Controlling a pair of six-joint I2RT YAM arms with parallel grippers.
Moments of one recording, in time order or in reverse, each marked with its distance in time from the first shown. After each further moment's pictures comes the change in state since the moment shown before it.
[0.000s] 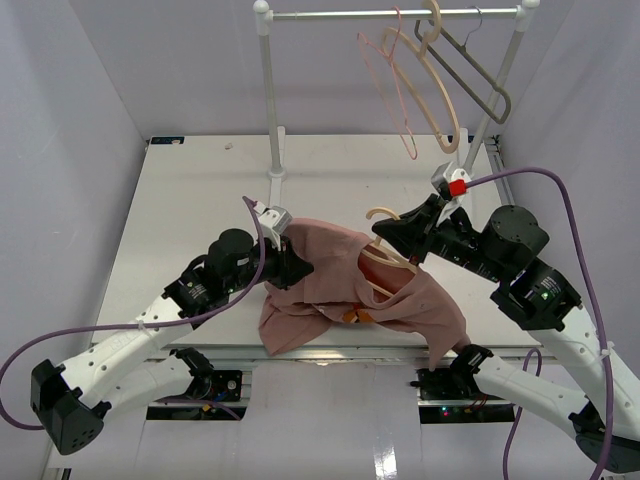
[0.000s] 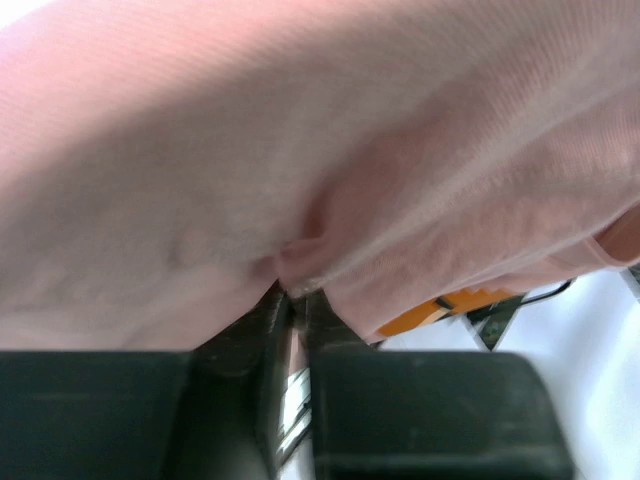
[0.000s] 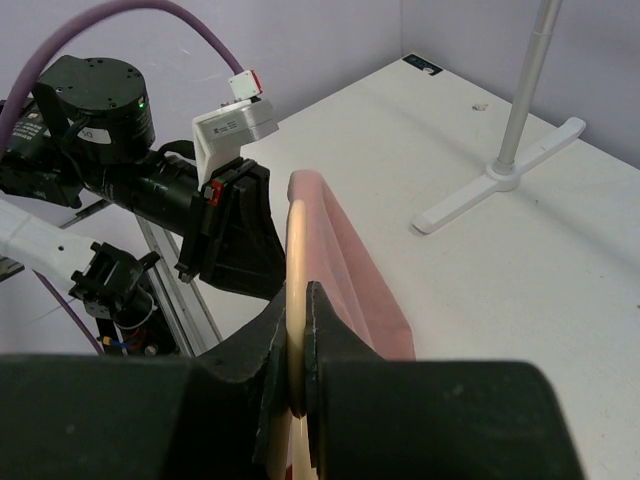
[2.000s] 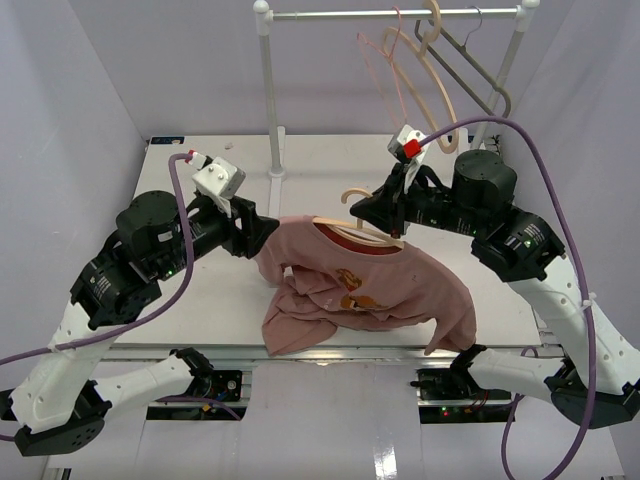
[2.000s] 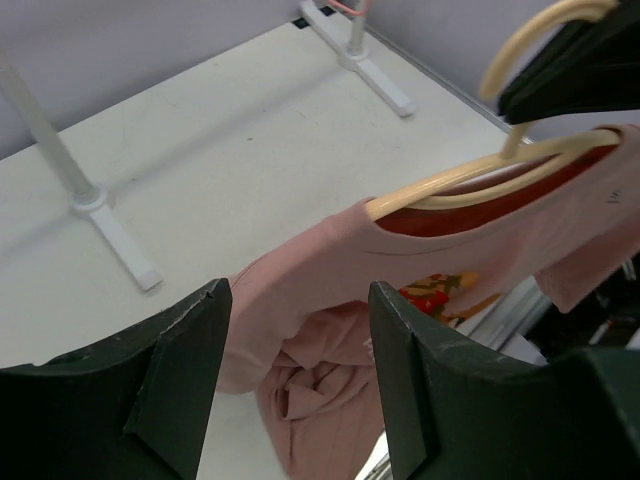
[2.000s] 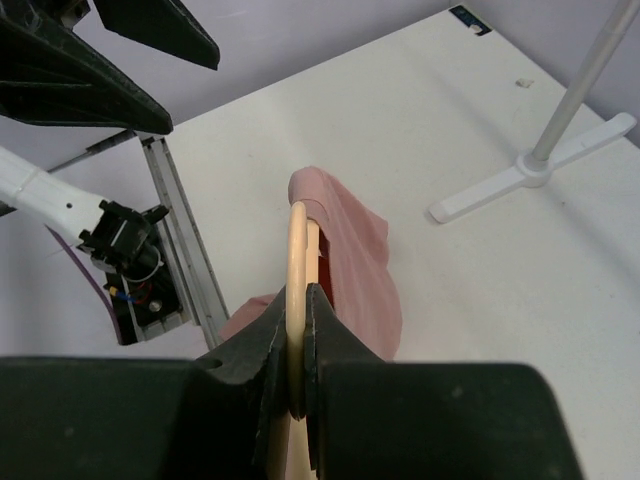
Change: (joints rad) left arm 0.000 0.025 0.722 -0.536 -0.205 0.360; right arm -0.001 0.316 0.382 -0.245 -0.127 -0.127
